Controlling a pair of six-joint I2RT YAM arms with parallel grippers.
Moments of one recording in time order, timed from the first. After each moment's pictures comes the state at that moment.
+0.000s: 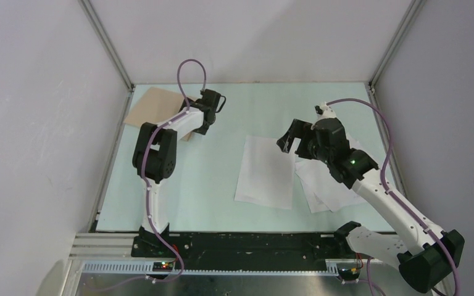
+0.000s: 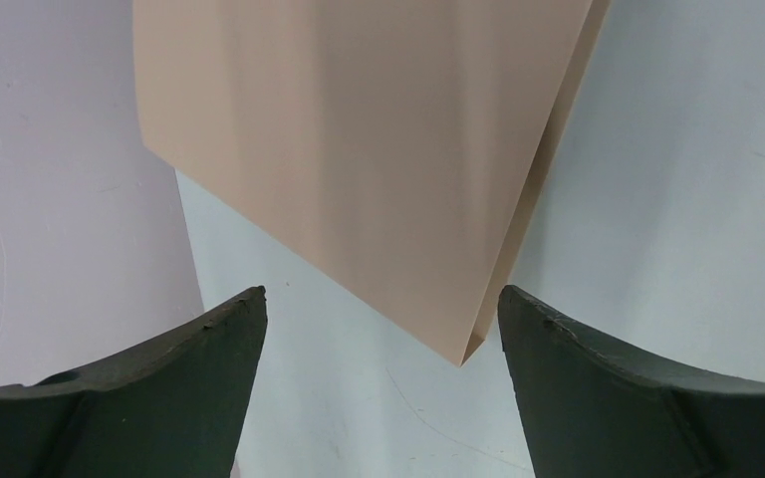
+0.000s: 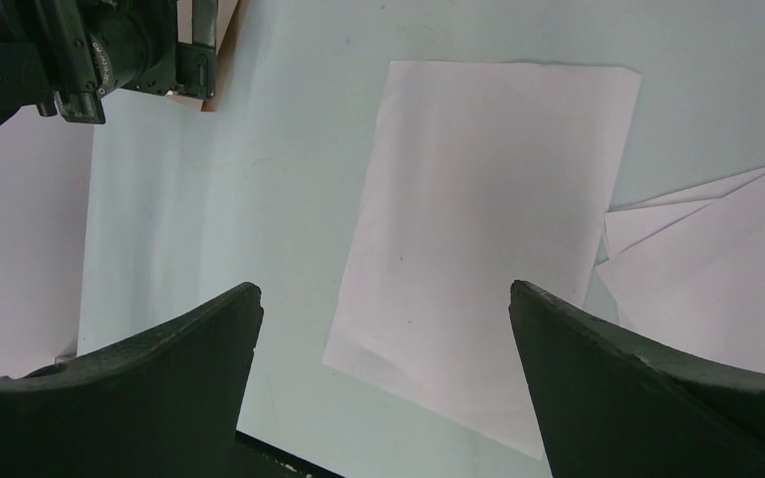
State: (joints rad) left arm -0.35 2.11 1.58 -0.54 -0.74 0.12; right arm 0.54 1.02 0.98 -0.47 0.06 0.66
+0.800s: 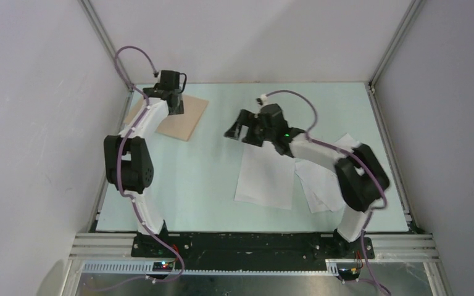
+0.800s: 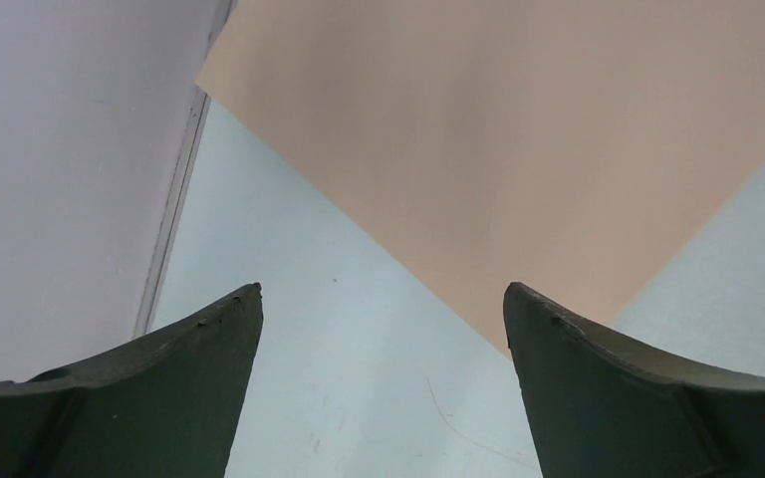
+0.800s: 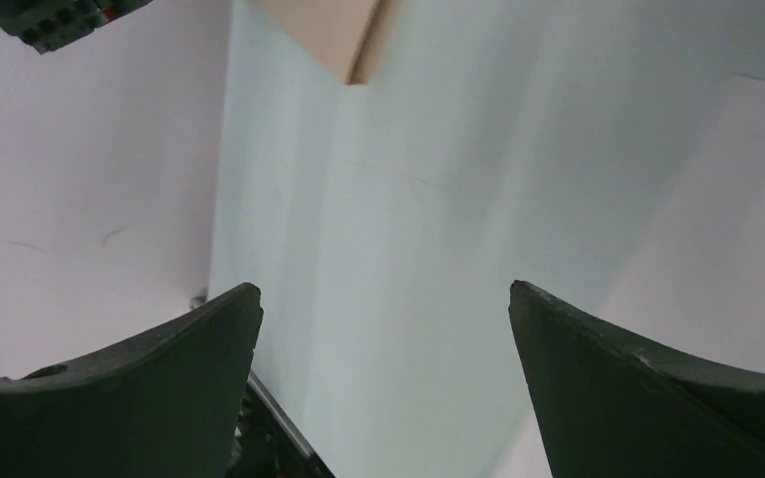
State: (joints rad) left arm -0.13 1.91 1.61 -0.59 -0.55 -0.13; right arm 0.63 1.68 1.14 0.06 -0.23 0.81
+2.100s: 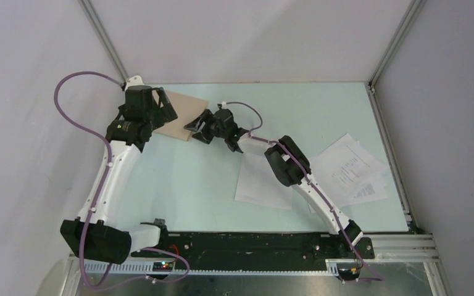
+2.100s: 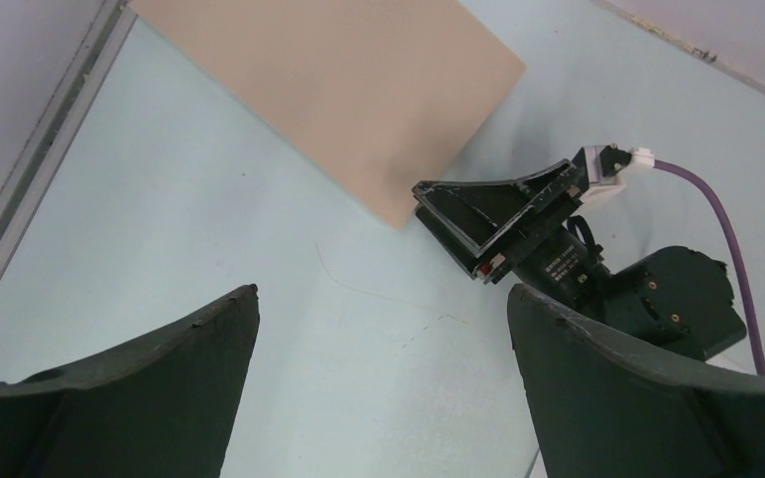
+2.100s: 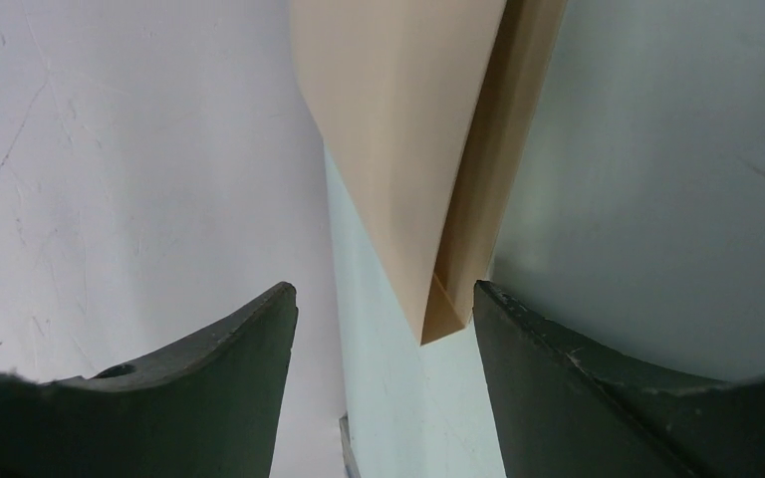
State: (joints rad) left arm -0.14 1.23 1.32 -0.70 -0.30 -0.44; right arm 0.77 2.70 2.10 0.33 -0.28 1.34
